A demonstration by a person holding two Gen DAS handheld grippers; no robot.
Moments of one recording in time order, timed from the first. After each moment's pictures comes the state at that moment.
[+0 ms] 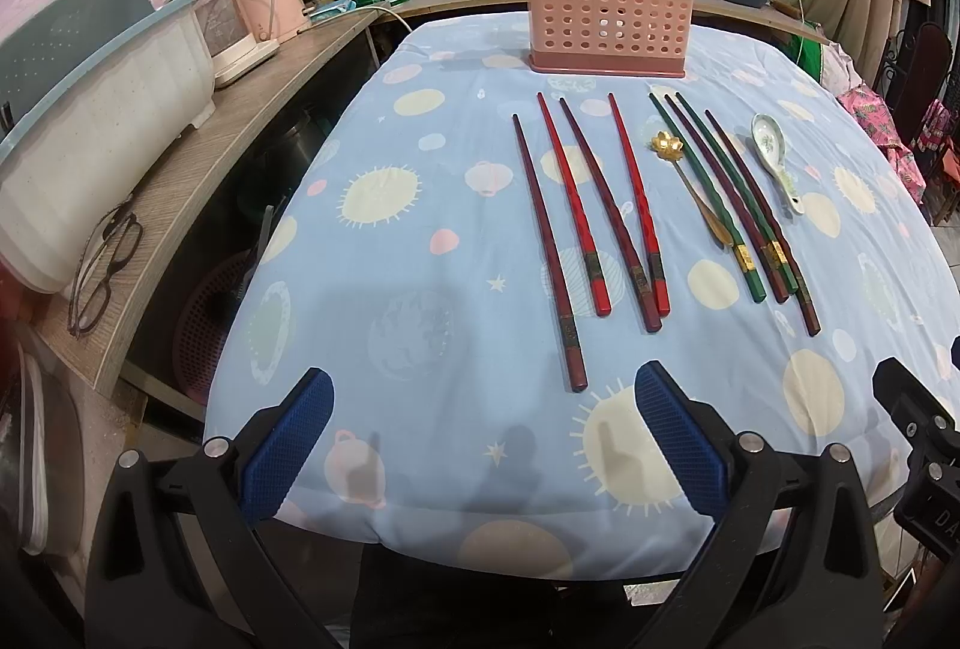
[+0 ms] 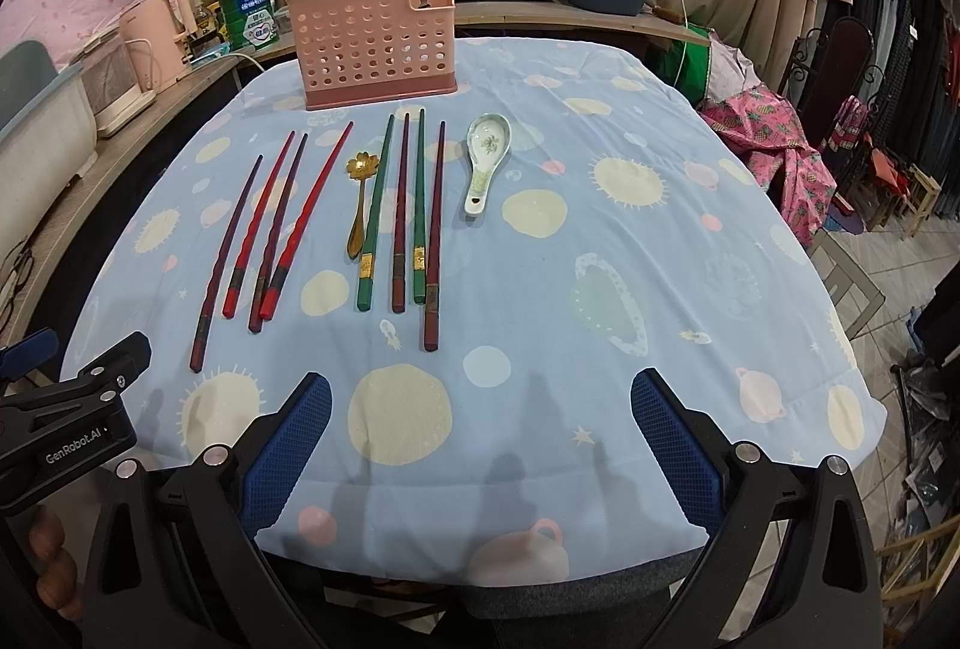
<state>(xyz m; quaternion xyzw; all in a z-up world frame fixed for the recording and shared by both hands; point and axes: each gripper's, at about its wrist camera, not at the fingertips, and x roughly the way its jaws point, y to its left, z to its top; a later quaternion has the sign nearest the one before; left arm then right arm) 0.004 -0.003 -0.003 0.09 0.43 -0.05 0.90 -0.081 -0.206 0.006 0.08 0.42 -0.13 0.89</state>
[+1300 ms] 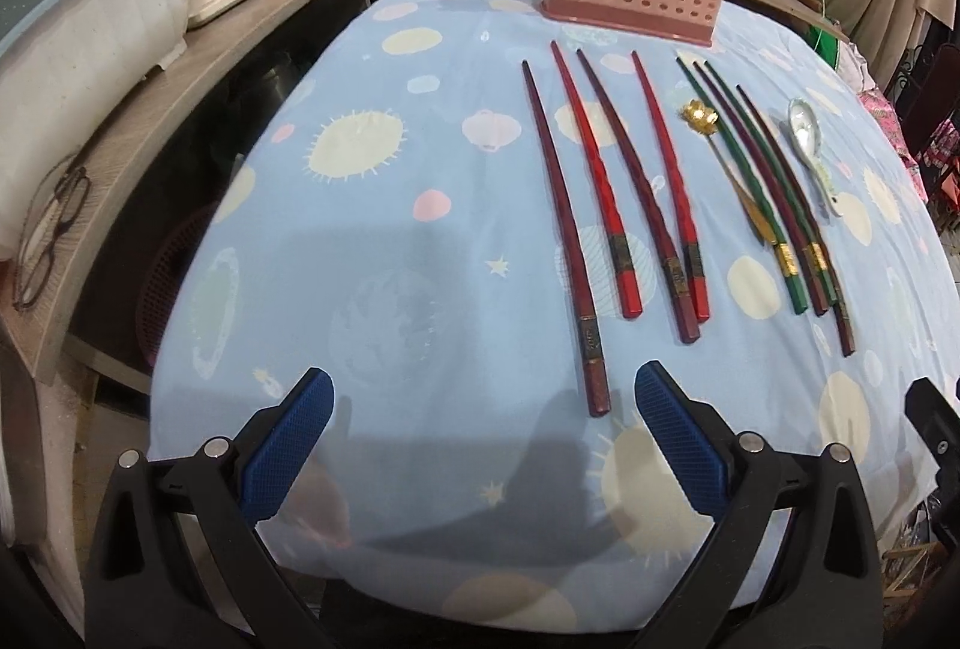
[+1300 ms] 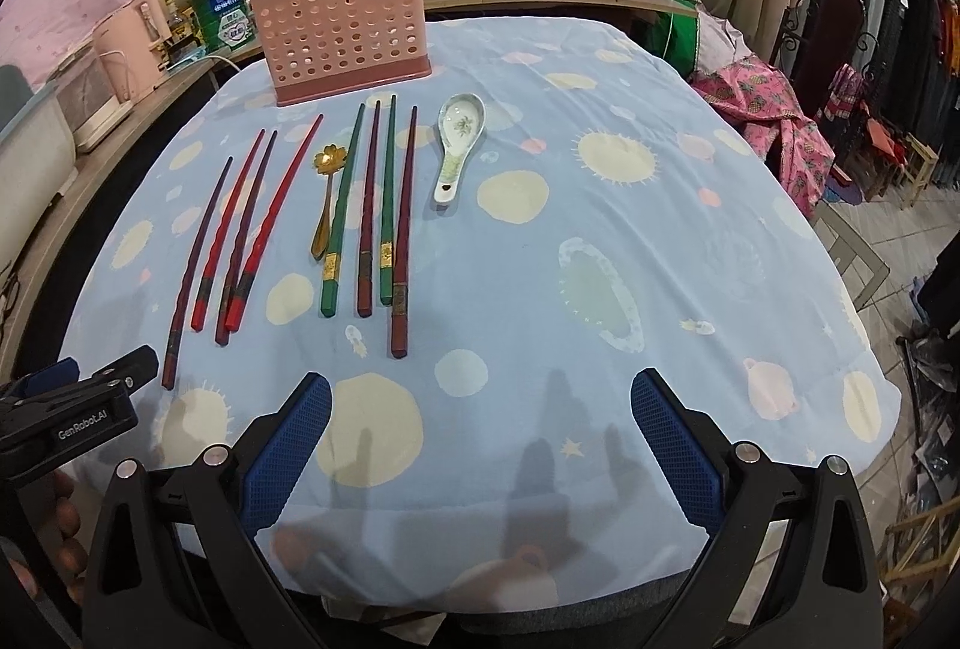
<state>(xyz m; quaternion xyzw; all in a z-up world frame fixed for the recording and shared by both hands) 0.046 0.004 -0.037 0.06 0.49 -0.05 0.87 -0.069 -0.227 -0.009 0.11 0.43 -0.14 0.88</state>
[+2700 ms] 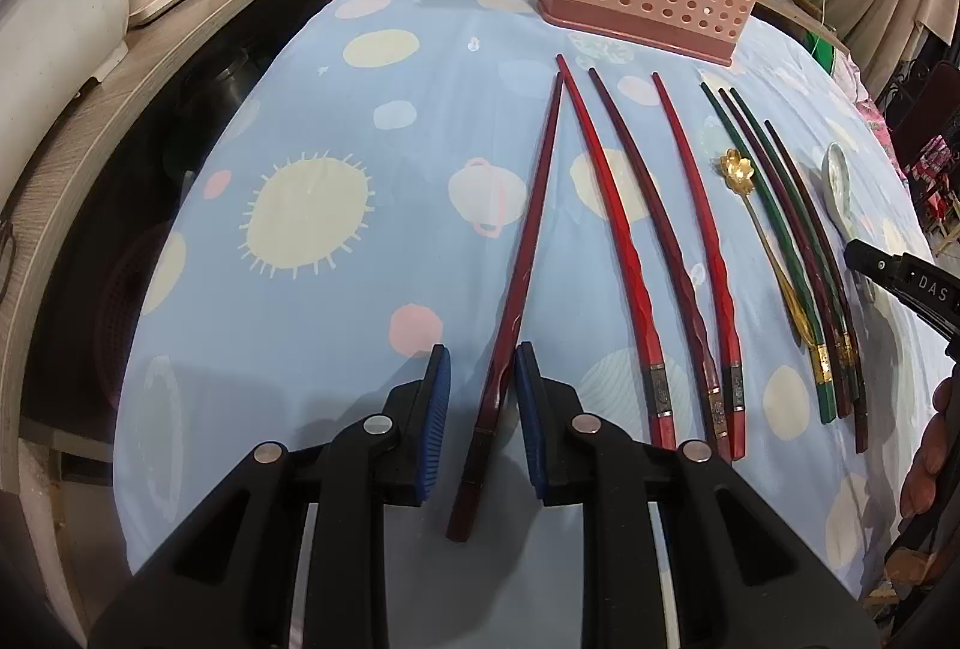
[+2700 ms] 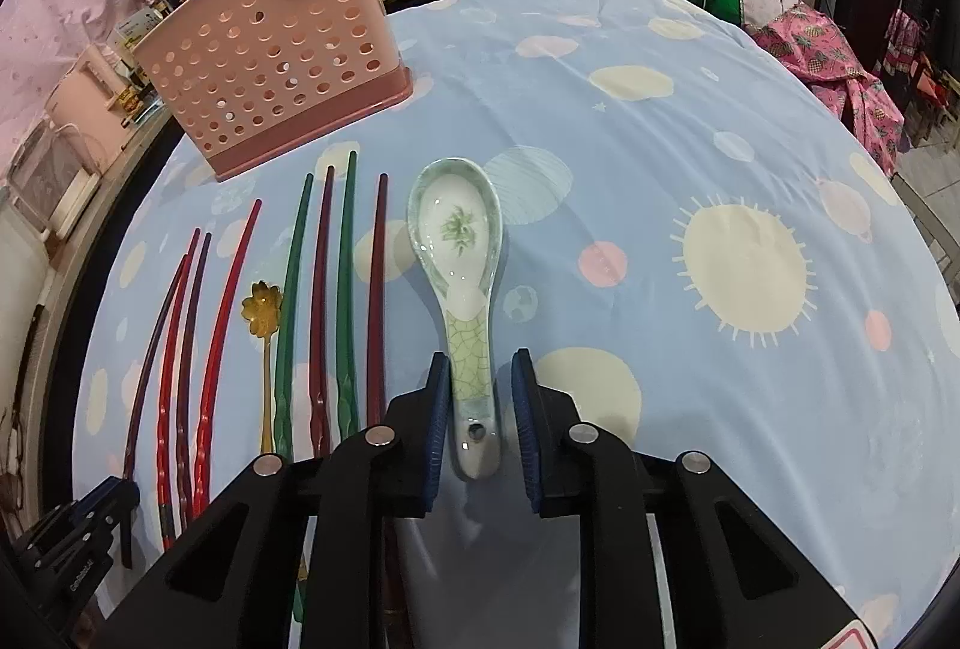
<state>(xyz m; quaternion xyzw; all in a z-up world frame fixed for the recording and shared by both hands) 0.117 0.006 -0.044 0.04 0.50 -0.09 0.86 0.079 -0.286 -0.044 0.19 0.46 -0.11 0.86</state>
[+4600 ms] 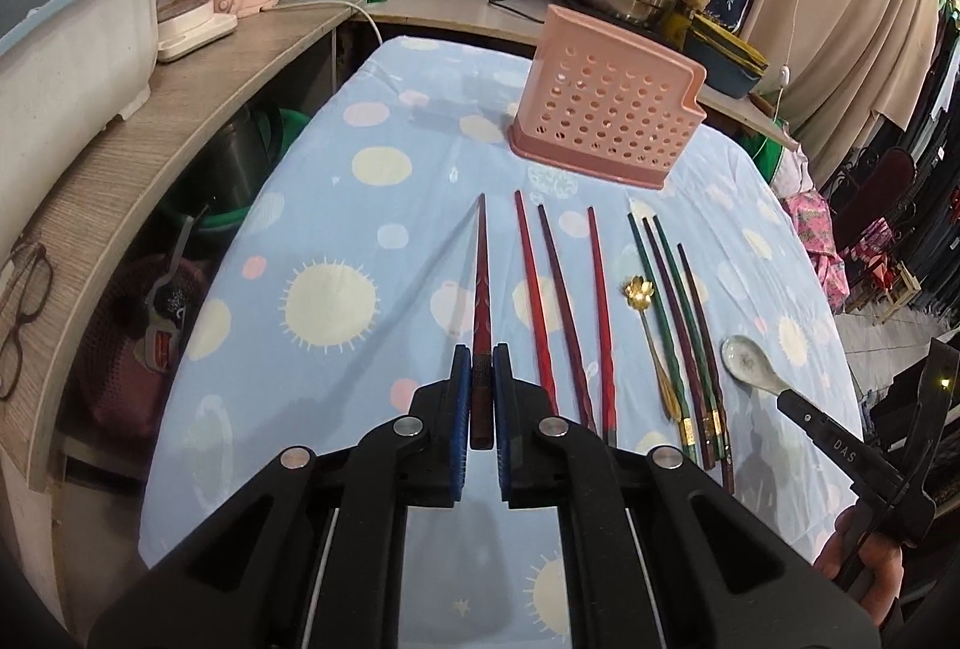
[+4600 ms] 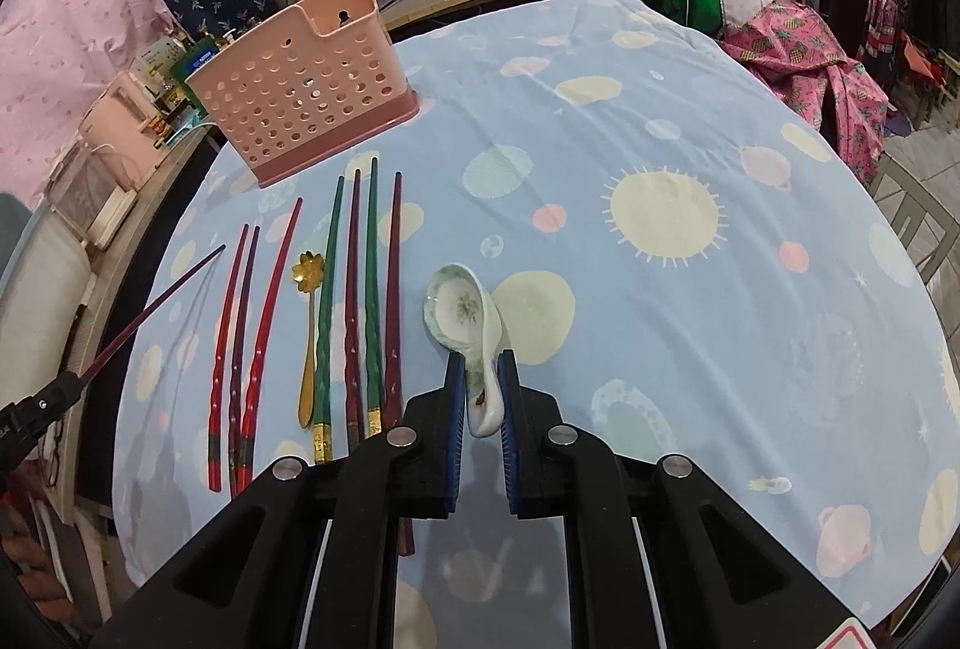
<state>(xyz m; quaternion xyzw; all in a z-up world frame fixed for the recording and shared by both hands) 0.098 0.027 0.035 -0.04 0.44 -0.13 0.89 0.011 -0.292 -0.019 0.22 0.43 -0.10 0.87</state>
